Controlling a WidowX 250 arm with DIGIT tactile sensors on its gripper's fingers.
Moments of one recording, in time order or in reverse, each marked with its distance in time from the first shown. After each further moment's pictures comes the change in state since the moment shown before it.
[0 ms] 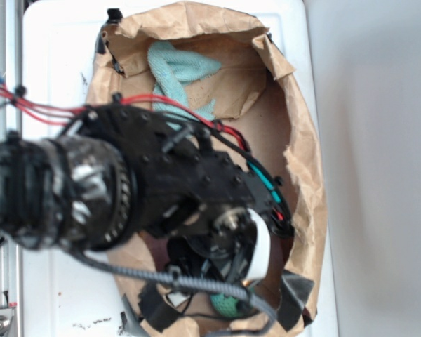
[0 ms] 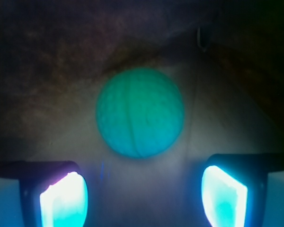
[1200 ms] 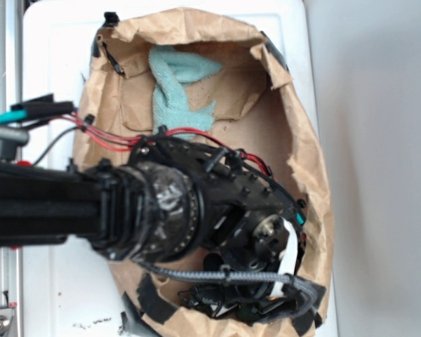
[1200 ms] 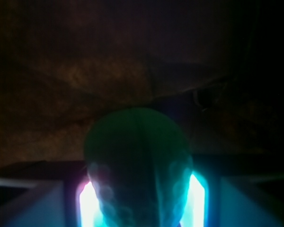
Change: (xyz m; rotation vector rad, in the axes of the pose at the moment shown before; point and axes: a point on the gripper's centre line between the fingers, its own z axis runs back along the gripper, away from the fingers) arm 0.005 0.012 -0.029 -0.027 -0.104 -0.061
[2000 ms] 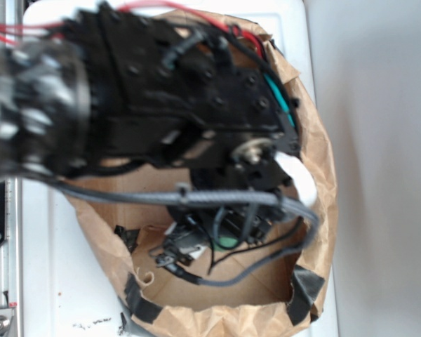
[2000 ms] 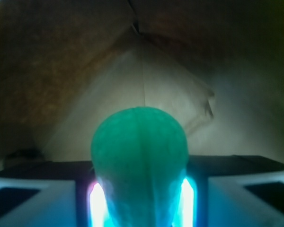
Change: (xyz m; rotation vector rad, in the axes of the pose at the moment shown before) arm -0.040 0.021 0.118 0.177 0.232 0.483
